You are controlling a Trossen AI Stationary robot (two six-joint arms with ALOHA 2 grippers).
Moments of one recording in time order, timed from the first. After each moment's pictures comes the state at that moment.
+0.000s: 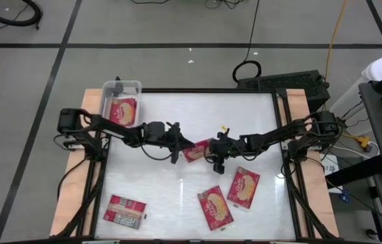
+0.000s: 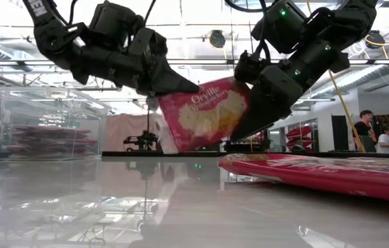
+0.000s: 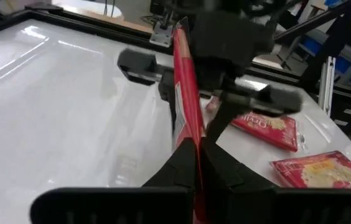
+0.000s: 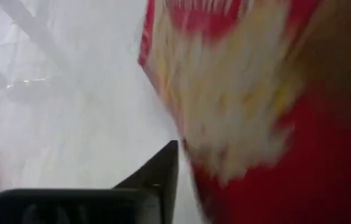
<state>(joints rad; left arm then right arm) 0.09 1.64 0.62 0.78 0.18 -0.21 0.05 1.60 0.66 0.19 0.07 0.22</state>
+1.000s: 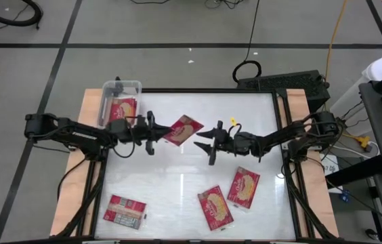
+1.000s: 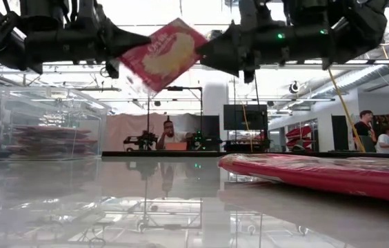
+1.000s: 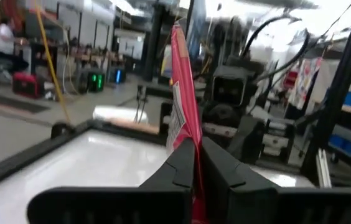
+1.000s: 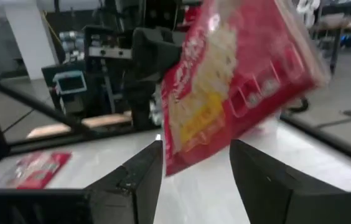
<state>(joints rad) 0.14 1.22 0.27 1.11 0.06 -0.19 0.07 1.61 0.58 1.03 0.29 0.12</state>
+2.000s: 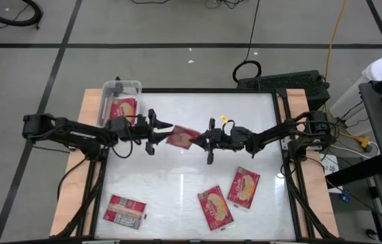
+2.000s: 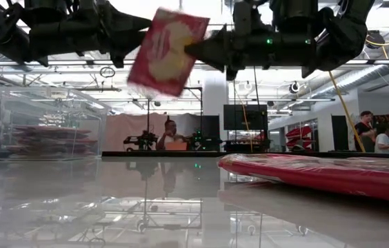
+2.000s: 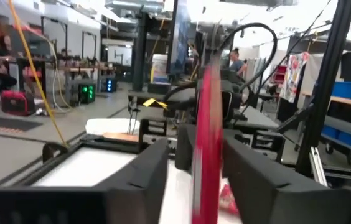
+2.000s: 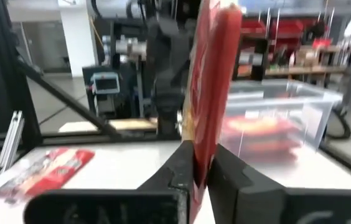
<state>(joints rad) 0.14 1.19 0.33 1.04 0.11 -0.12 -0.01 1.70 0.63 1.13 0.05 0.04</state>
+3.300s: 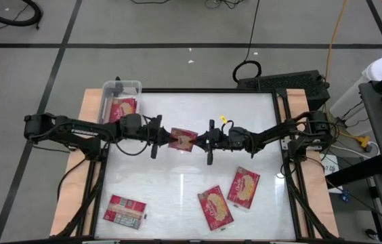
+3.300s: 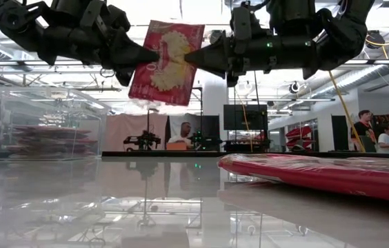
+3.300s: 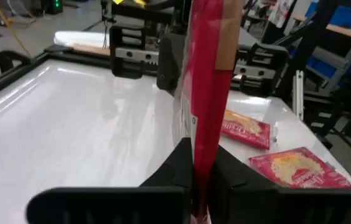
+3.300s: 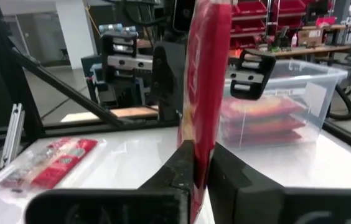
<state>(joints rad) 0.17 1.21 0.45 0.58 0.27 -0.14 -0.01 1.69 0.63 1.05 0.05 0.09</state>
